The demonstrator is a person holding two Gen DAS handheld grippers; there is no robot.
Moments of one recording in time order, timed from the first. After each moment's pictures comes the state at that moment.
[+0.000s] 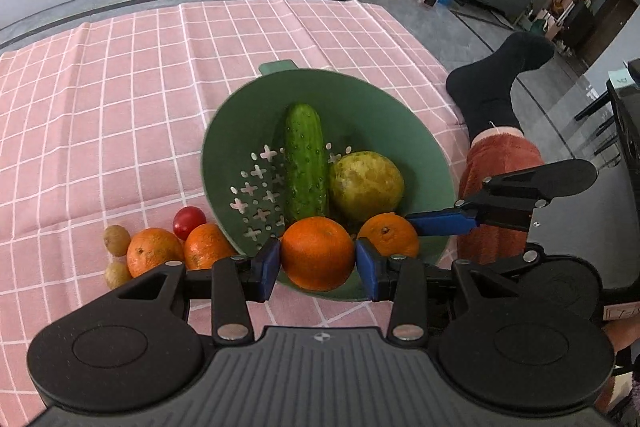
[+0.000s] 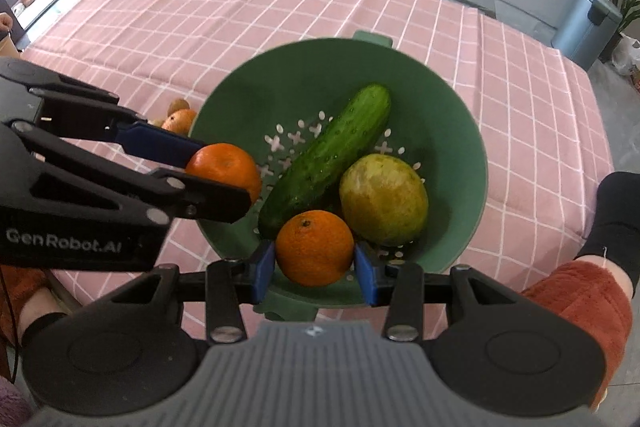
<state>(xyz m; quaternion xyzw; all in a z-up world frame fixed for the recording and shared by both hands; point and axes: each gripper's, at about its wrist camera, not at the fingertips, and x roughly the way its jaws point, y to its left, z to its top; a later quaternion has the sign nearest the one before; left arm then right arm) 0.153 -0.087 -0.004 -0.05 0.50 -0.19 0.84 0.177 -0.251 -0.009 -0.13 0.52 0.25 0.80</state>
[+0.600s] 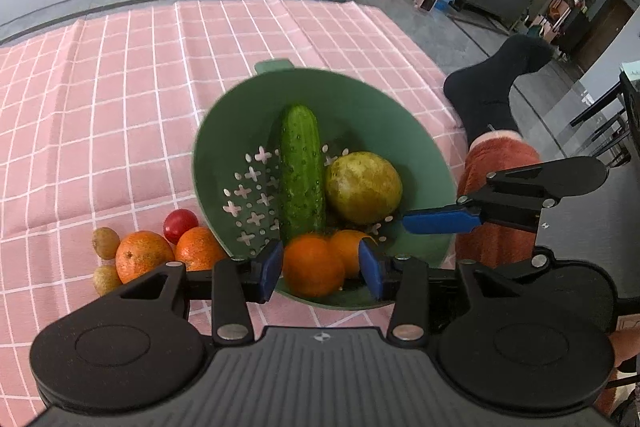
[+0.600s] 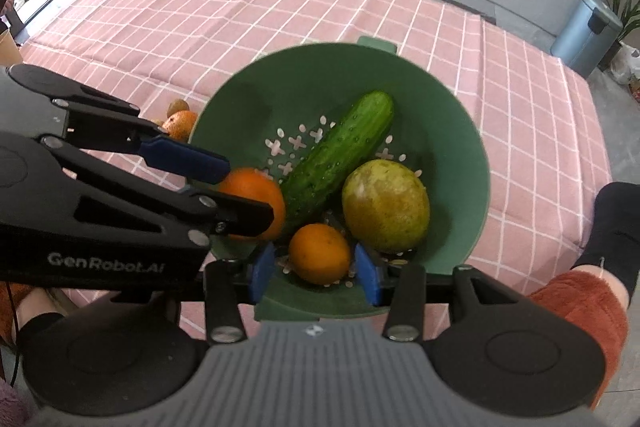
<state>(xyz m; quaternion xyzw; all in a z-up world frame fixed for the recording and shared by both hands) 0.152 -0.085 -0.006 -0.06 0.49 -0.19 0.85 0.175 -0.247 -0.003 -0.15 0.51 0.25 0.81</state>
